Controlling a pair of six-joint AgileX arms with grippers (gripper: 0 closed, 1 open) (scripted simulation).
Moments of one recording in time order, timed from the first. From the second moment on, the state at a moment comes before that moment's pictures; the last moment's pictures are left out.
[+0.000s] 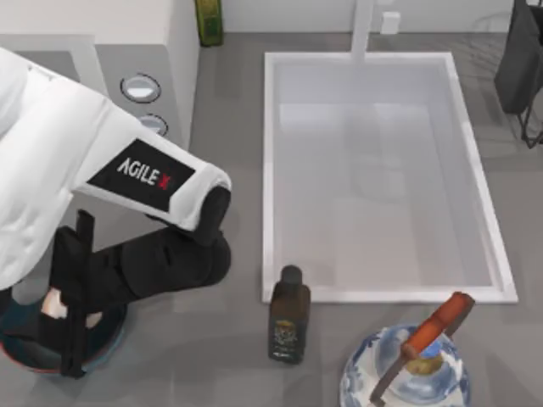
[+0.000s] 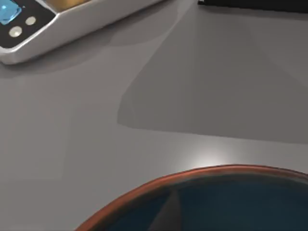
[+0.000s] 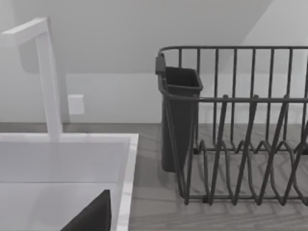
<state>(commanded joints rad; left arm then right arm) -0.56 2.28 1.19 -1.42 -0.82 -2.66 0.00 0.00 0.00 0.00 0.00 0.00</state>
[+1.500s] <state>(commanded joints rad) -0.57 2.18 1.18 -1.42 -0.77 -2.60 0.00 0.00 0.00 0.00 0.00 0.00</state>
